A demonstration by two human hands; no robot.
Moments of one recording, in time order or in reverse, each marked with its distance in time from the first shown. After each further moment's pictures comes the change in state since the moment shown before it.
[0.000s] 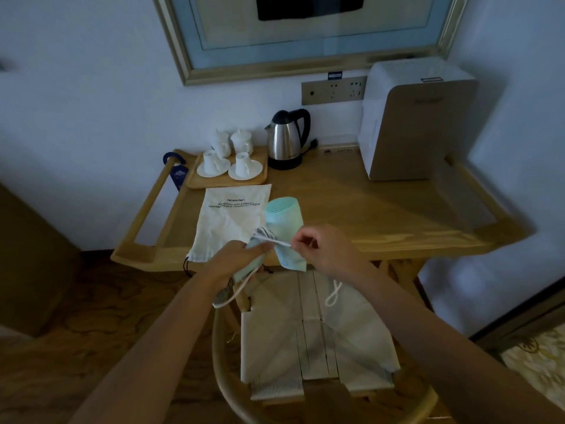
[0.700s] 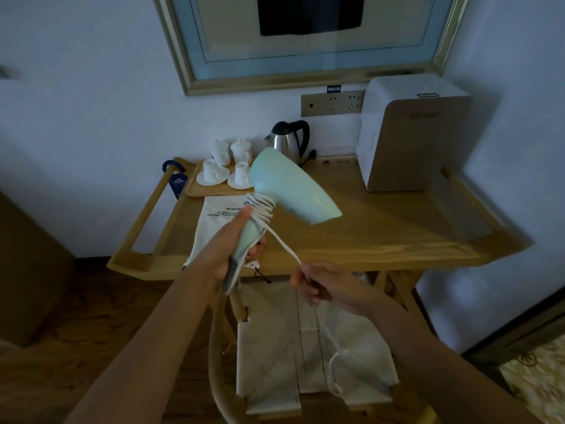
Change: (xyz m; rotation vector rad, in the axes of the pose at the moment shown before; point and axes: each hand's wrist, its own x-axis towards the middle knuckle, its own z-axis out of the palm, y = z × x) left_hand -0.008 0.030 -0.019 -0.842 -0.301 0.232; right_hand -0.021 0.037 0.019 0.881 -0.443 0.125
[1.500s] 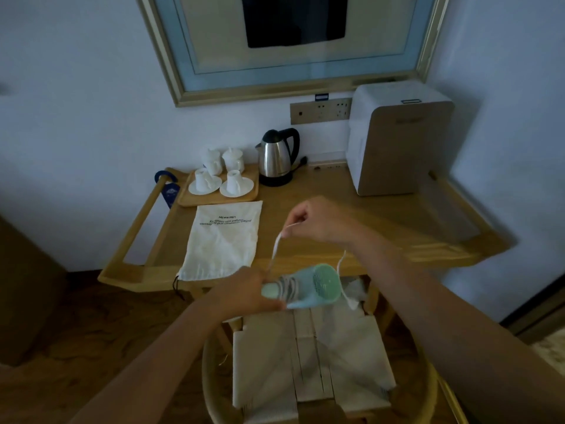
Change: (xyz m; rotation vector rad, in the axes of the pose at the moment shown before) left_hand -0.017 -0.039 0.024 1.422 -0.086 -0.040; right_hand 0.027 -0.105 -0.017 -0.801 0.374 0.011
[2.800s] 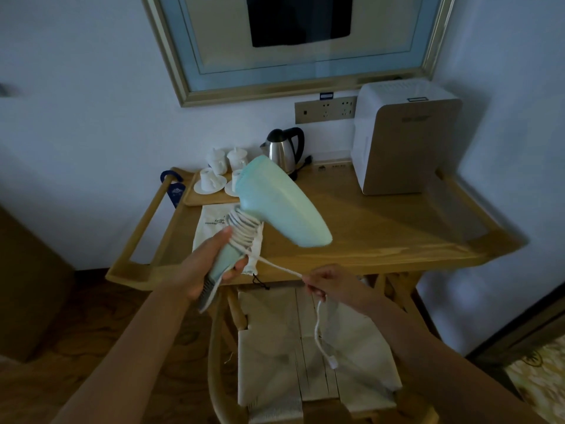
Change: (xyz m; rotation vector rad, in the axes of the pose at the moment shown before) left_hand -0.018 -0.028 -0.052 -1.309 -0.060 0.189; right_hand -0.037 0.097 0.071 0.488 -0.159 0.074
